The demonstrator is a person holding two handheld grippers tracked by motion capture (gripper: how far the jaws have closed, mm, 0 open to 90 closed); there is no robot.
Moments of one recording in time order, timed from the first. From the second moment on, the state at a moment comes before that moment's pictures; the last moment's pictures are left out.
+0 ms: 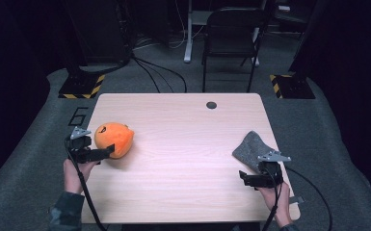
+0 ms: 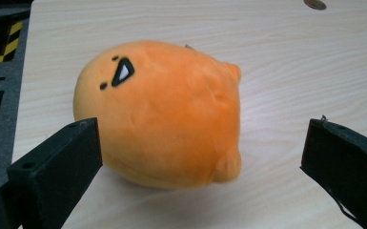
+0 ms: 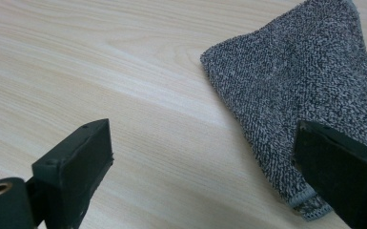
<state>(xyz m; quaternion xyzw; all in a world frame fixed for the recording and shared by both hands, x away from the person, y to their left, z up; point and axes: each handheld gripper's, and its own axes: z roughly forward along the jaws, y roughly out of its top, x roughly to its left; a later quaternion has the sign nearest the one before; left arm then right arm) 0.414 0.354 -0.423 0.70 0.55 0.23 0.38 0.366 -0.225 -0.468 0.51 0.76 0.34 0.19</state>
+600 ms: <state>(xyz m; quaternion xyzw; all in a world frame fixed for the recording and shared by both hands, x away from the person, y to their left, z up) 0.477 0.349 -0.428 0.69 0.60 0.22 0.34 0.366 -0.227 -0.469 0.52 0.76 0.34 0.19</state>
